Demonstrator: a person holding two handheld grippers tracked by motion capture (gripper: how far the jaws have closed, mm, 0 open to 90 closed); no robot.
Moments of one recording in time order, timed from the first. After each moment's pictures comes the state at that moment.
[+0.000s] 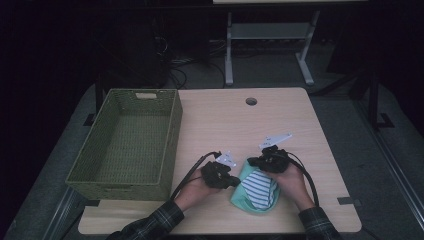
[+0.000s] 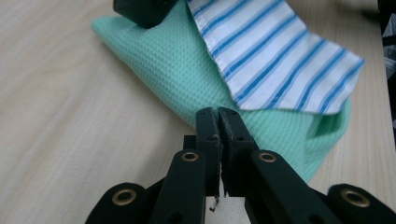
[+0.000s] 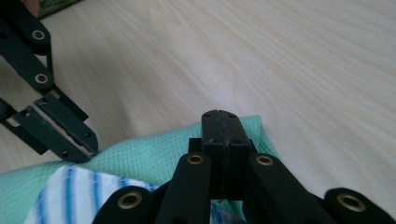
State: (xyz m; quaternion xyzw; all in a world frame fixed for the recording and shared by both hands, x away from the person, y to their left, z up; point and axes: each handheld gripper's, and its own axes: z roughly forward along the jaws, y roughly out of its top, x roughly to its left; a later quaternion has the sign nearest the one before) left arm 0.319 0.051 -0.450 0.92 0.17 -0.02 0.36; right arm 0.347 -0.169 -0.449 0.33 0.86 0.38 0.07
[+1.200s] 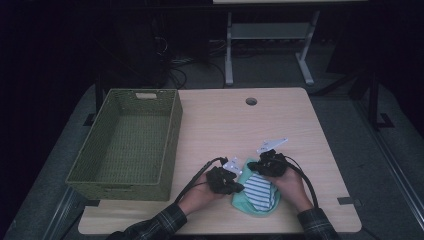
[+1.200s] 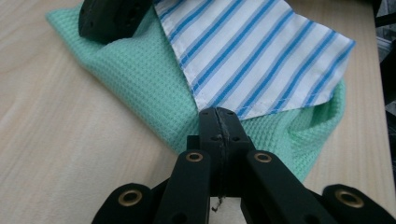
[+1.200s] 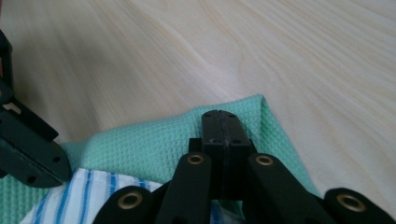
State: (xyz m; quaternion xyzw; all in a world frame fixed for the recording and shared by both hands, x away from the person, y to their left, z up) left arm 0.312 0.039 -0.456 0.93 0.15 -0.02 0.34; right arm 0.345 -0.166 -0.462 0.34 0.87 0.35 0.07
